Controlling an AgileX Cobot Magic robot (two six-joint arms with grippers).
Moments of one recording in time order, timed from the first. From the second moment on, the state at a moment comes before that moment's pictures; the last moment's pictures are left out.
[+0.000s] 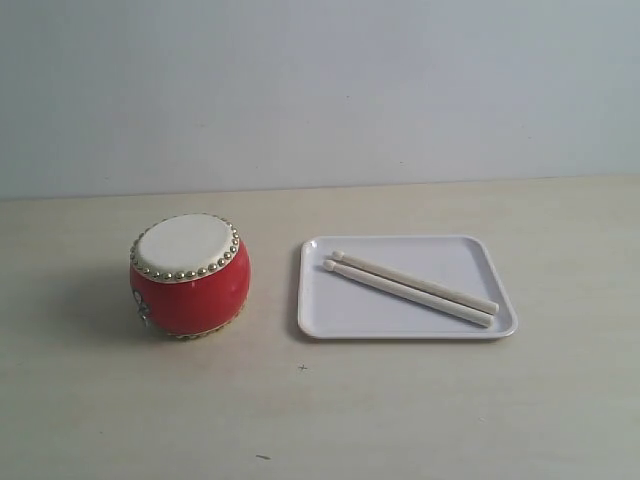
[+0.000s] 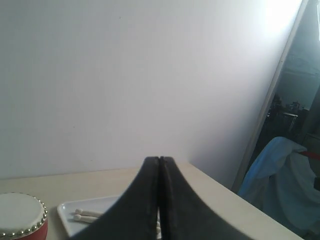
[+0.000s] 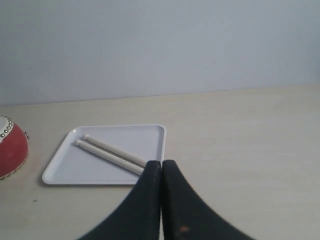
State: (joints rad) left arm -0.13 0.06 -0.46 -1.14 0.60 0.68; right arm 0.12 0.12 -0.53 0.01 0.77 0.10
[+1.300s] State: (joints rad) left arm -0.01 0.00 0.00 -0.05 0.24 -0.08; right arm 0.12 0.12 -0.53 0.03 0.79 0.10
